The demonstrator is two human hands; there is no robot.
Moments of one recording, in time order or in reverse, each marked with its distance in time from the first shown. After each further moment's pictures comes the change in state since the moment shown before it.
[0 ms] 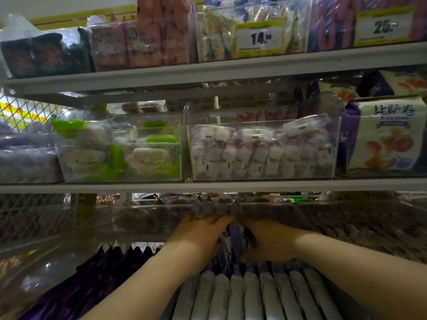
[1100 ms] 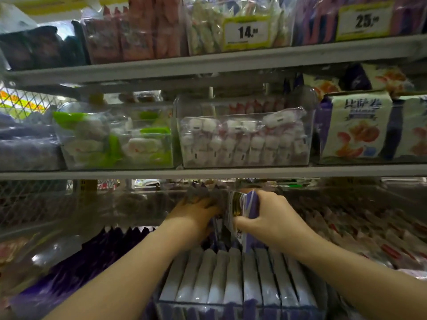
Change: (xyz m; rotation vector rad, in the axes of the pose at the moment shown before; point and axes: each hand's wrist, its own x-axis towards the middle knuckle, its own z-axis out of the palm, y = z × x) left_hand -0.005 0.017 -0.015 0.102 -0.088 -0.011; right_hand -0.062 -0.032 -0.014 0.443 0.448 0.174
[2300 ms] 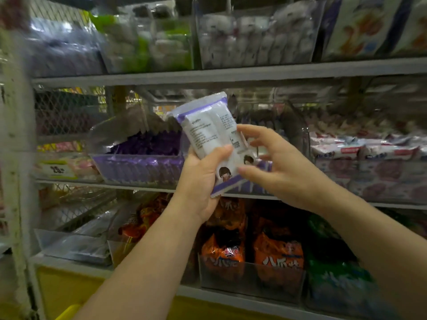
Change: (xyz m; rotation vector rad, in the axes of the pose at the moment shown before) left_hand -0.180 0.131 -0.017 -2.212 0.442 -0.396; right_hand -0.162 -0.044 -0.001 0.107 -0.160 -0.232
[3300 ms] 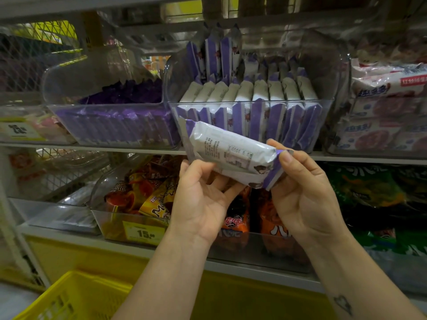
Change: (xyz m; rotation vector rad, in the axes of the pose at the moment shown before) left_hand -0.020 -0.085 -0.051 -0.342 0.219 -0.152; right_hand -0.055 0.049 0.088 1.432 0.468 0.371
